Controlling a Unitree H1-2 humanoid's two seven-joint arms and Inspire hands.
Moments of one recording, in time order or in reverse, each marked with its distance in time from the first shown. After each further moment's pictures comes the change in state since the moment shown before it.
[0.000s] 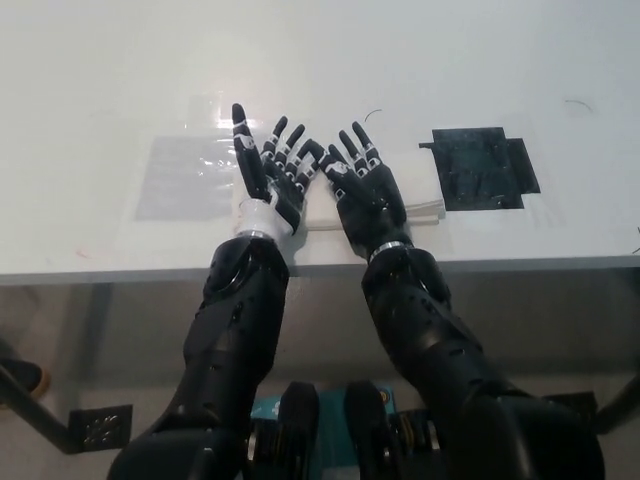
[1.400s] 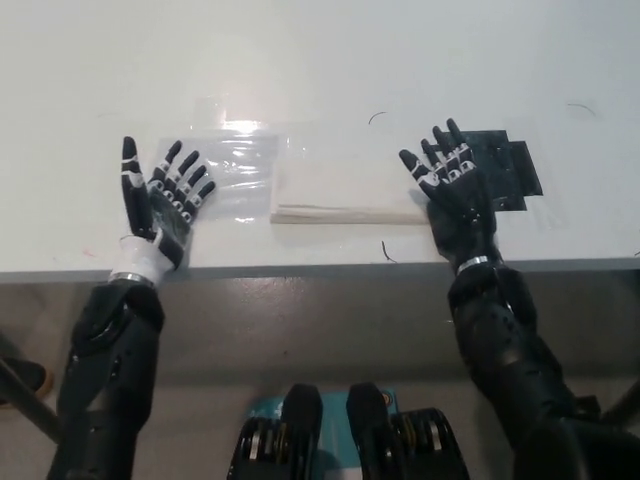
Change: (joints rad) left_arm 0.240 0.237 -0.108 -0.272 0.004 0.059 -0.150; right_arm 0.136 -0.148 0.020 -0.118 0.008 -0.058 0.131
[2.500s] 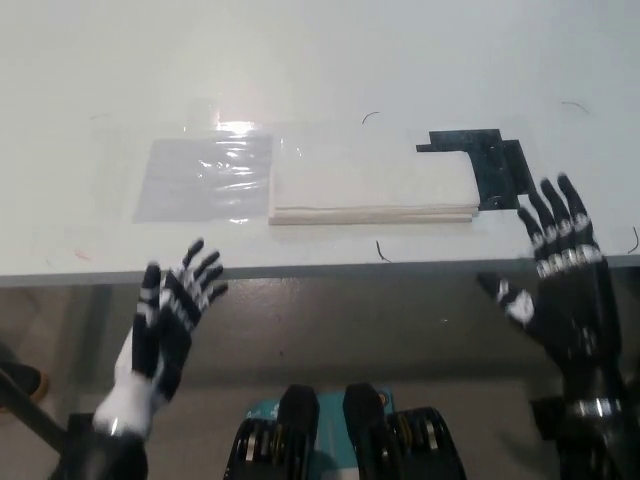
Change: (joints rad) left_arm 0.614 -0.016 -0.241 -0.839 0.125 0.060 -0.003; right_arm 0.770 0.019 0.293 -1.270 -0.192 0.114 -0.032
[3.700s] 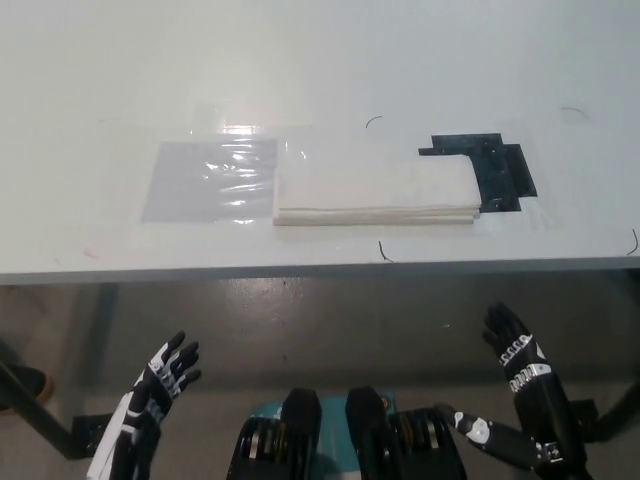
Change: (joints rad) left_arm 0.177 0.047 -0.008 0.037 0.118 -0.245 -0.027; right_arm 0.166 -0.057 0.132 0.117 -0.212 -0.114 -0.057
